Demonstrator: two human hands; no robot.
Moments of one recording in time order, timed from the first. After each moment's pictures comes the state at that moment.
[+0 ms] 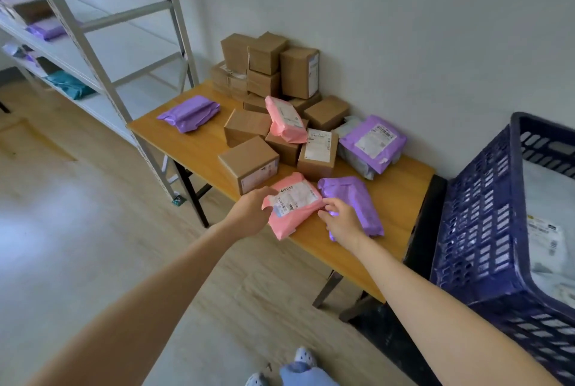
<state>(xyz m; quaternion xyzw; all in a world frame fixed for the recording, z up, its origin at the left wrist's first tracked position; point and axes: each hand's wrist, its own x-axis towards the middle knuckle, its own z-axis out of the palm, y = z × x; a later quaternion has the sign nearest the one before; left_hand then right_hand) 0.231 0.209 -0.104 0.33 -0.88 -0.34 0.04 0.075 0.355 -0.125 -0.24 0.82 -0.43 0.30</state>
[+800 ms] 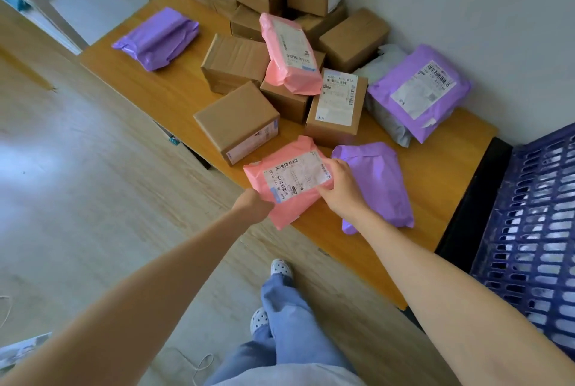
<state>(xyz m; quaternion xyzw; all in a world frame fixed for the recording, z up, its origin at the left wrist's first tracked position) 0.160 0.163 -0.218 0.56 -0.65 -0.48 -0.16 -0.006 0.274 -0.223 -0.37 0.84 -0.28 0.29</state>
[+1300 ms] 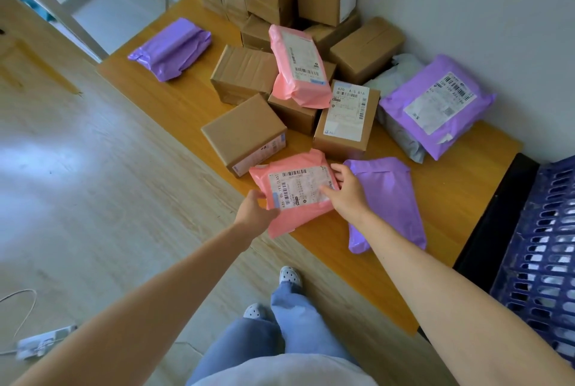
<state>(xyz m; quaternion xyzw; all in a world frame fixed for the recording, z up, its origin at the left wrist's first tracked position) 0.157 0.160 -0.218 0.60 -0.57 -0.55 -0.03 -0.022 0.250 -0.236 -0.26 0.81 -0.38 0.36</state>
